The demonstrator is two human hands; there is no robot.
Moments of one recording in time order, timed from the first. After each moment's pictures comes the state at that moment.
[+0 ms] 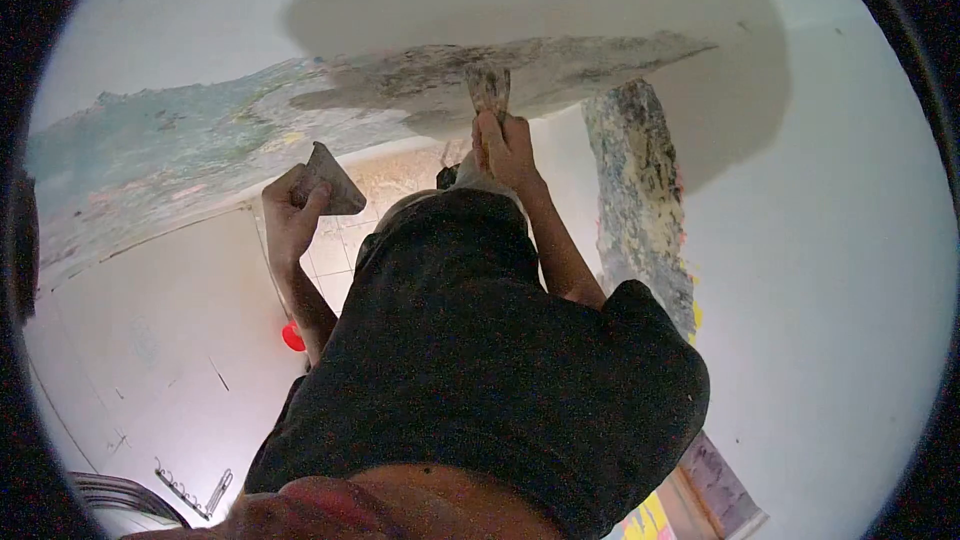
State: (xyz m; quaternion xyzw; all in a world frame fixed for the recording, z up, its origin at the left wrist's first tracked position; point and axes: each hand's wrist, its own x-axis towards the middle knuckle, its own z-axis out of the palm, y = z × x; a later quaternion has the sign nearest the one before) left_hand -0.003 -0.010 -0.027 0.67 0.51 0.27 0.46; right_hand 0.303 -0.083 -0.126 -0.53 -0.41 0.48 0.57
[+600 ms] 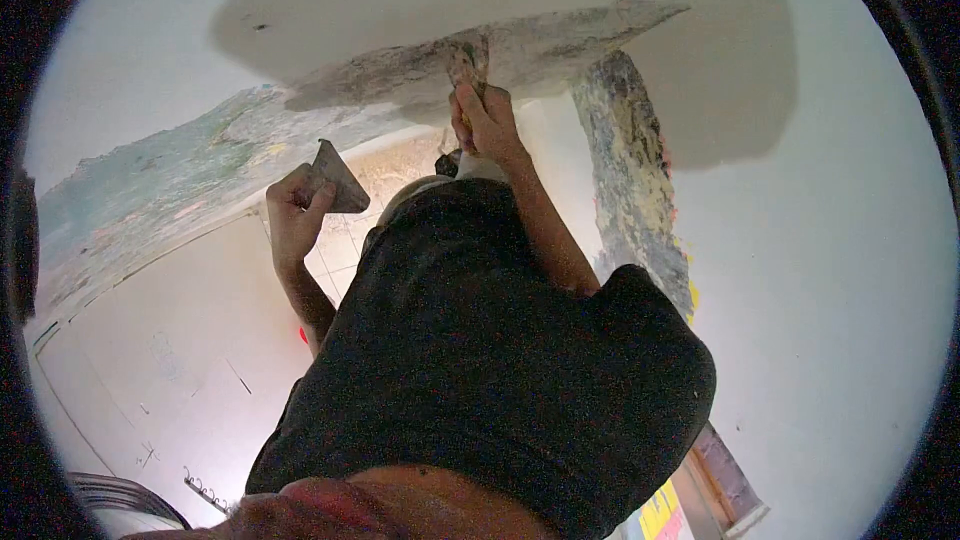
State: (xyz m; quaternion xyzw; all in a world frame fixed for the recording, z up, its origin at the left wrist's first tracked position) left_hand 0.043 -0.013 -0.014 0.69 0.50 0.22 0.47; right_hand 0.321 -0.071 -0.124 -0.47 -0.33 0.51 0.64
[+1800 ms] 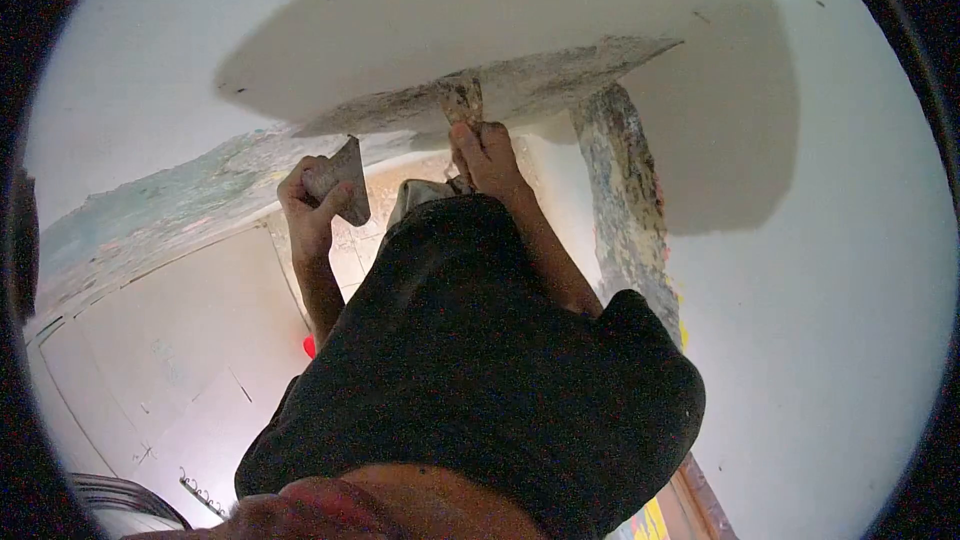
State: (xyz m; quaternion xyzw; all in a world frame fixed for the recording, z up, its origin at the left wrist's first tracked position) left_hand 0.096 0.007 -0.034 0.58 0.42 0.38 0.58; right_hand 0.346 -0.069 -0.123 -0.51 -0.39 0.49 0.59
